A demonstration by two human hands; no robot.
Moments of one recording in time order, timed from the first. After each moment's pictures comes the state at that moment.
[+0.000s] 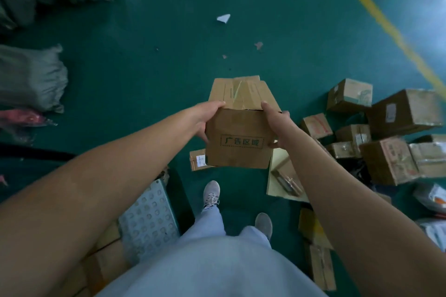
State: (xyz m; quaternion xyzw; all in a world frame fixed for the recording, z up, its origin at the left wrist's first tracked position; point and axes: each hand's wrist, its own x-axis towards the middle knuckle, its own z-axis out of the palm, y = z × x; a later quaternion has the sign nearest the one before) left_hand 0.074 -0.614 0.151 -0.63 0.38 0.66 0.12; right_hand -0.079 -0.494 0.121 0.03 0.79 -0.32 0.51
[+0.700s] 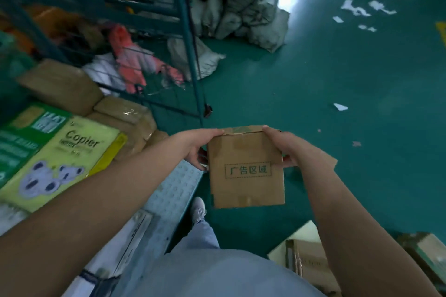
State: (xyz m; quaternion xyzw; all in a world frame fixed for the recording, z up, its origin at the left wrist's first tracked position) left_hand 0.276 -0.362 0.253 -0.72 0.18 0.65 -0.14; right_hand 0.038 -0.403 0.272 -0.42 0.72 -0.03 0.55
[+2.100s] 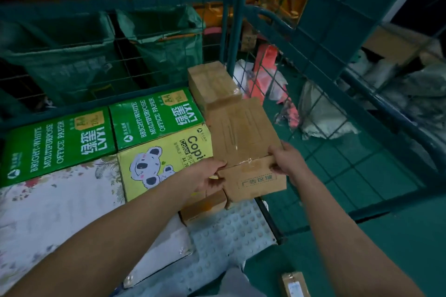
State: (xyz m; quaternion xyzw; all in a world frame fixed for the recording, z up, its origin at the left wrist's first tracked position) left_hand 0.705 -0.299 0.208 -0.67 -0.12 0.53 -0.51; right_hand 0.592 -0.495 0.255 -0.70 0.46 0.00 0.55
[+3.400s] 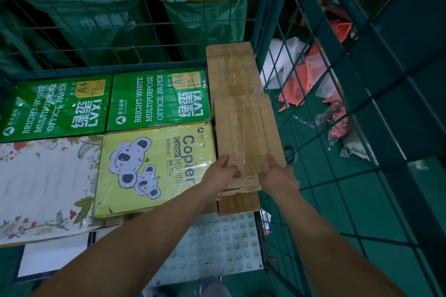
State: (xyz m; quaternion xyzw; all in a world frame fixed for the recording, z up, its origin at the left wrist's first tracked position) left_hand 0.786 -0.475 0.105 -0.75 -0.13 0.39 -0.53; right_hand 0.750 -0.651 0.101 -0.88 0.31 0.32 0.17
